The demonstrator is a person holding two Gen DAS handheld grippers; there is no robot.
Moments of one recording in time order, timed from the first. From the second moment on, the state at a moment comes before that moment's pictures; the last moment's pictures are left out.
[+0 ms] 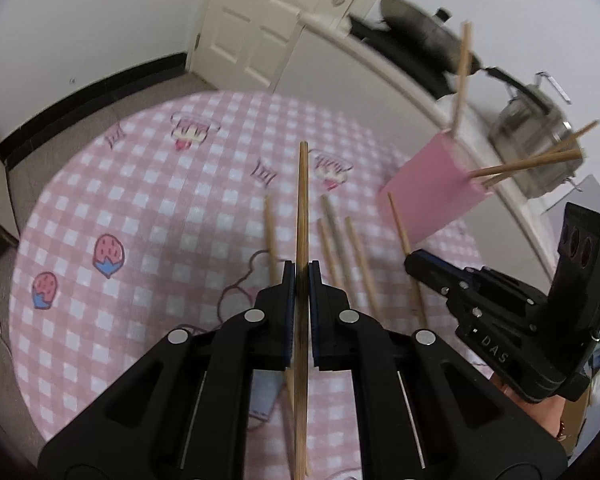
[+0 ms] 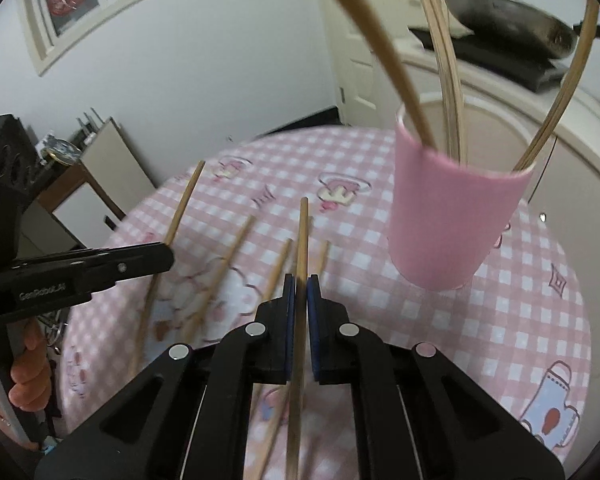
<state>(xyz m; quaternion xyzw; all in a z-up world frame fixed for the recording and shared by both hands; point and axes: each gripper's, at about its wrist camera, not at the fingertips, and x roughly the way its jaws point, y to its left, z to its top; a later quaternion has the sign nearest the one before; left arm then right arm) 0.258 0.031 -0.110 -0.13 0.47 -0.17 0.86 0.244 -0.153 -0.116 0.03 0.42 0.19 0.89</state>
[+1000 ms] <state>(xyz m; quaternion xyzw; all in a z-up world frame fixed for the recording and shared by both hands) 0.181 -0.029 0.056 -0.12 0.26 -0.21 0.94 0.166 -0.225 0.041 0.02 0.19 0.16 0.97</state>
